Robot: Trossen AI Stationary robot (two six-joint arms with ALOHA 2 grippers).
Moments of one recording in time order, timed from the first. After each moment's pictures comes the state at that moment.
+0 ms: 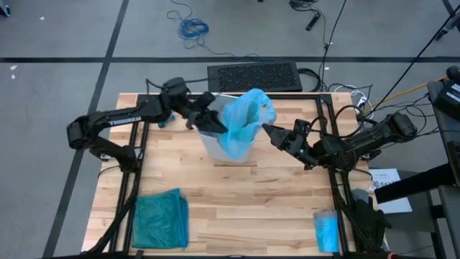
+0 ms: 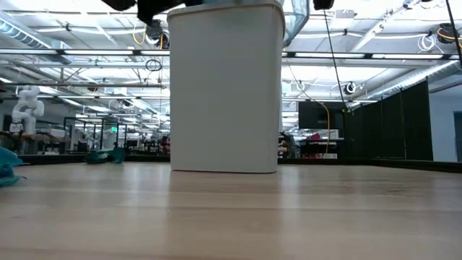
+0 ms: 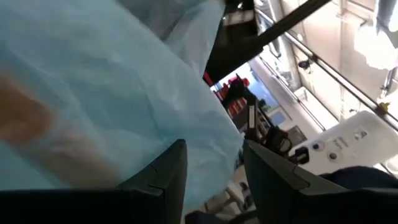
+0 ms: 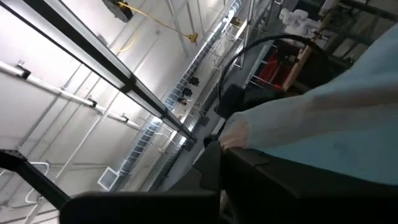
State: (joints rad) left arm 0.40 1.37 1.07 0.31 1.00 -0.91; right arm 0.27 1.21 0.70 1.08 0.68 0.81
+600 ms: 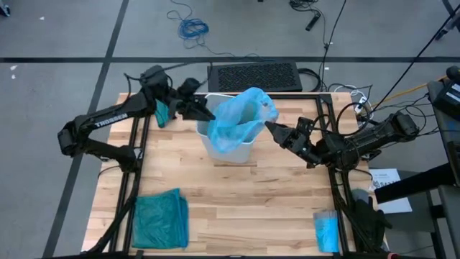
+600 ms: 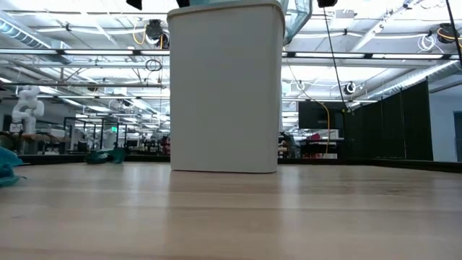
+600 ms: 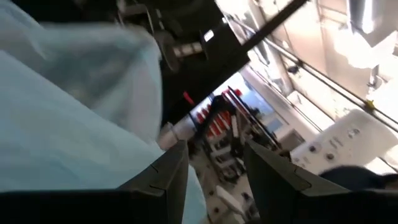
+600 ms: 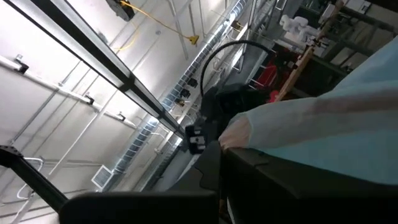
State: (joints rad) left arm 0.55 1.23 1.12 0.28 1.09 -0.95; right arm 0.28 1.17 0.70 1.04 0.68 0.76
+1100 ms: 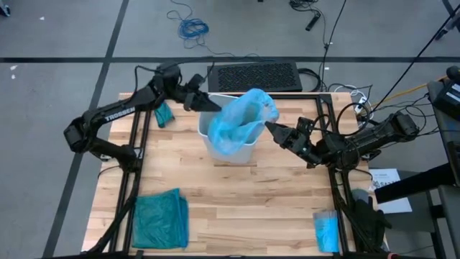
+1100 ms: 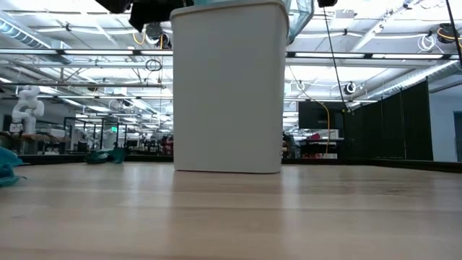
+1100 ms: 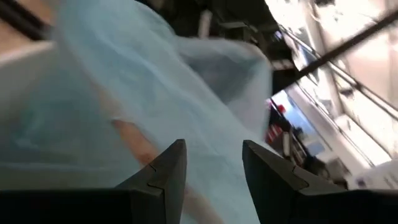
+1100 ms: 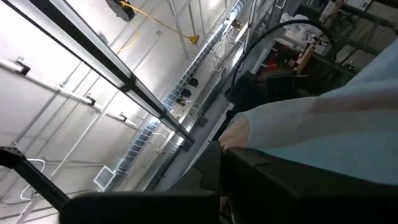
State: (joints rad) left arm 0.61 1.33 1.12 0.10 1.04 -0.78; right arm 0.28 1.17 0.70 1.04 0.68 0.78
